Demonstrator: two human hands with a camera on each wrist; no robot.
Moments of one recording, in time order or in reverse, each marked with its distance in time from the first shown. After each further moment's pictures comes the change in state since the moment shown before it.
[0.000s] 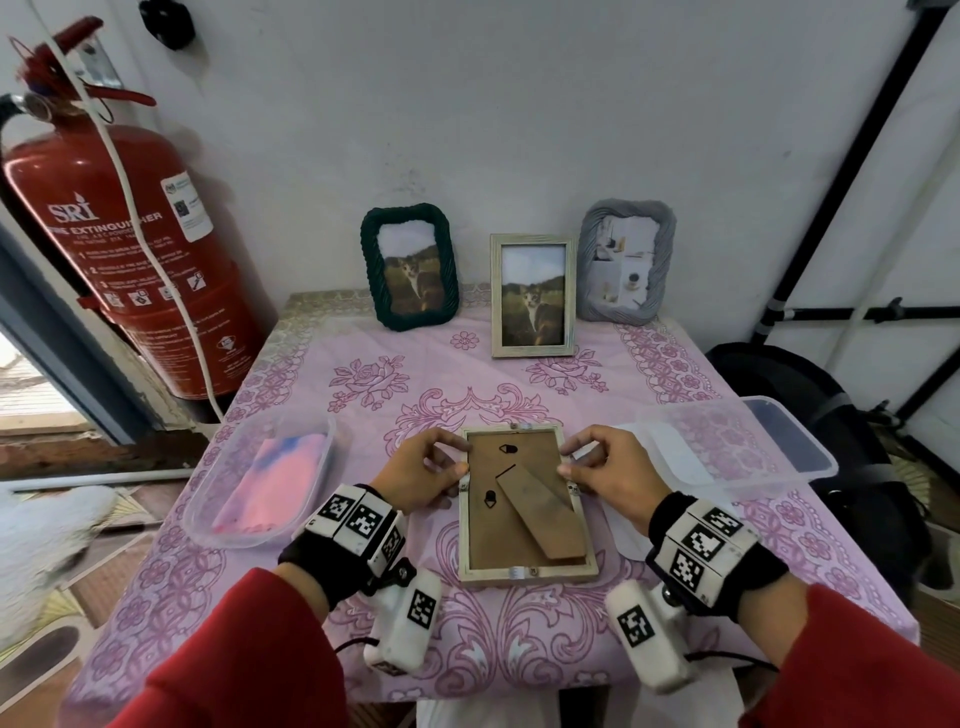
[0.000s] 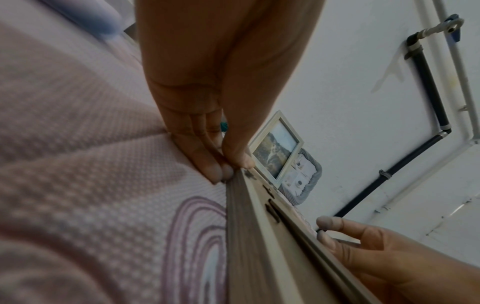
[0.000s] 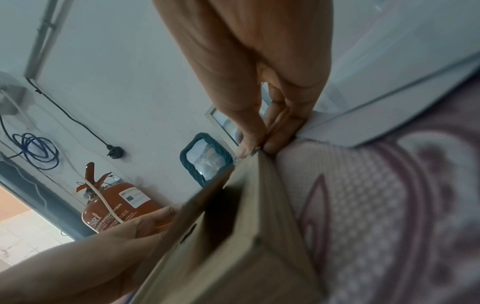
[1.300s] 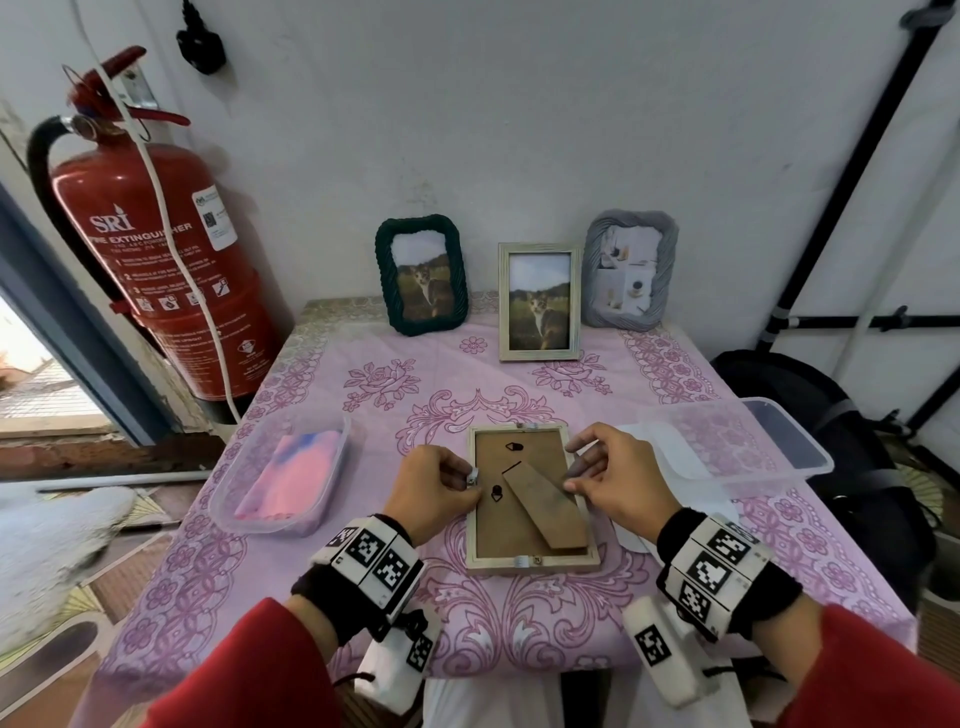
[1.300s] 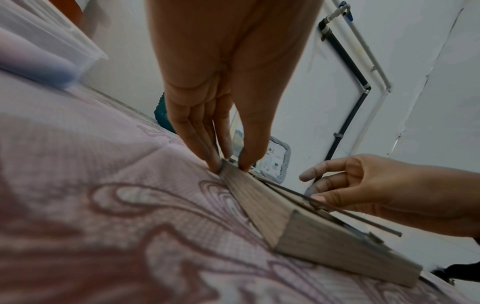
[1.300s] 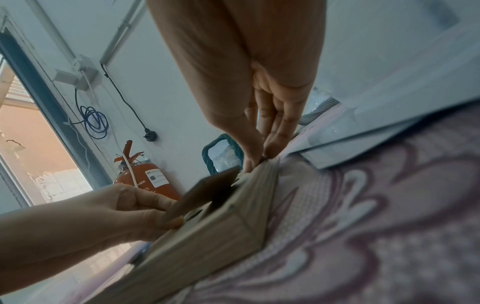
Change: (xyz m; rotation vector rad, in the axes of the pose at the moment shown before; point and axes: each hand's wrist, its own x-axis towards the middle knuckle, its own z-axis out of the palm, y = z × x) left_hand -0.038 0.008 0.016 0.235 0.231 0.122; right_hand -0.025 -0.012 -0.002 -0.192 0.018 -0.128
